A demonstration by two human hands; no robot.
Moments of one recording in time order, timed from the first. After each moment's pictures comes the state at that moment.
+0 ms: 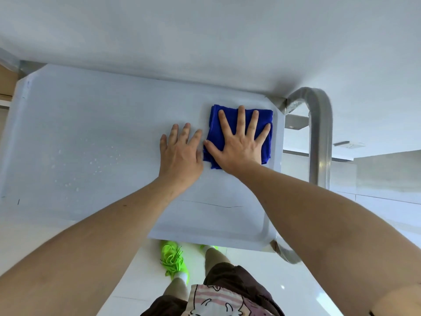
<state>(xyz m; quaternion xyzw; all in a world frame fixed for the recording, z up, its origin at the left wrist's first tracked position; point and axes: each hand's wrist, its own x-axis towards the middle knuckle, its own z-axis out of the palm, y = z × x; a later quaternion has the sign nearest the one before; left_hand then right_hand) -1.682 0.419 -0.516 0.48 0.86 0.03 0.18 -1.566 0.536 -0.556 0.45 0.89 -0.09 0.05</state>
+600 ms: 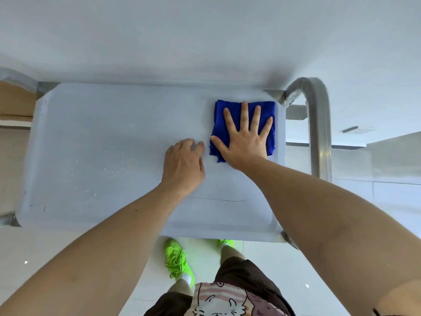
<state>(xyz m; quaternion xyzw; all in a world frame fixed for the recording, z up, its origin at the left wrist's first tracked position) -1.679 0.396 -0.508 0.54 0.83 0.02 0.14 -1.558 0.532 -0.548 0.45 0.88 -0.10 0.08</state>
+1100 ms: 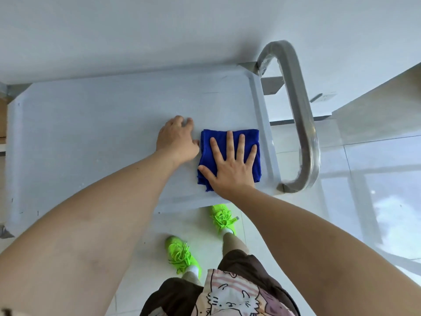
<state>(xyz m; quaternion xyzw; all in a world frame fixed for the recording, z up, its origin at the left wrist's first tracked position) -1.691 0.394 -0.510 0.55 0.80 -0.02 0.24 -1.508 0.374 -0.546 0.51 0.85 -0.12 0.09</state>
